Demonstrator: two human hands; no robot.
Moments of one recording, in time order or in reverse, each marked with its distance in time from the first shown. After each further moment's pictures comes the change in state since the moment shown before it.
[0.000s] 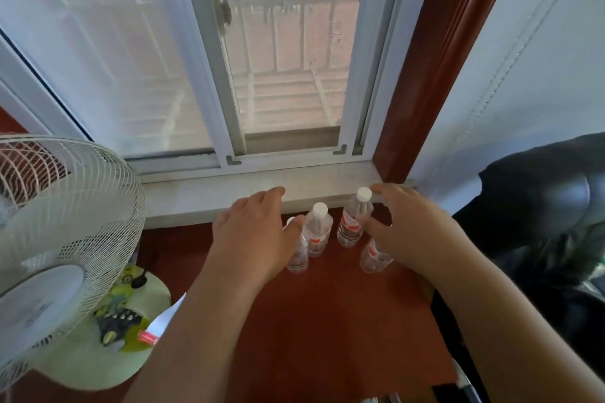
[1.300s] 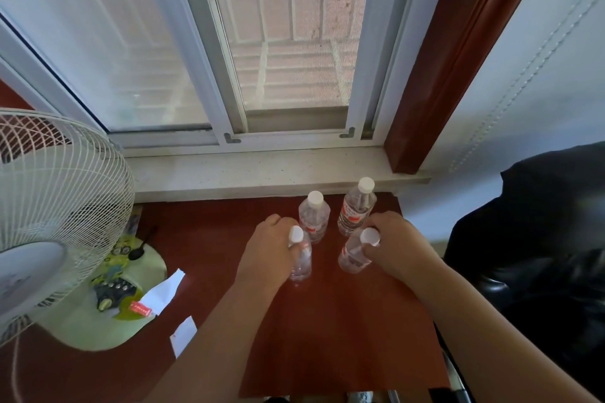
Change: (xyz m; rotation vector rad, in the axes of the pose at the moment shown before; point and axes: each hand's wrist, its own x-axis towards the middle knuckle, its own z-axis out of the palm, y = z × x) left_hand 0.019 -0.003 0.130 -0.252 -0.087 -0.060; right_hand 0.056 0.081 0.097 0.150 -0.189 -0.076
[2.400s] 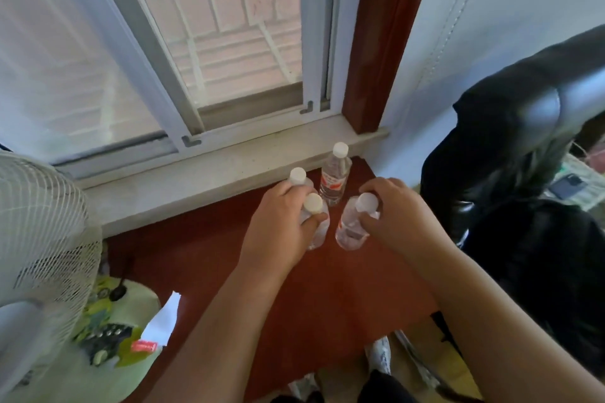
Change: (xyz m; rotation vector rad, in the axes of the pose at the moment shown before) left_hand -0.010 0.020 -0.038 -0.039 0.016 0.477; right_hand -0.074 -0.046 0.011 0.066 0.372 0.157
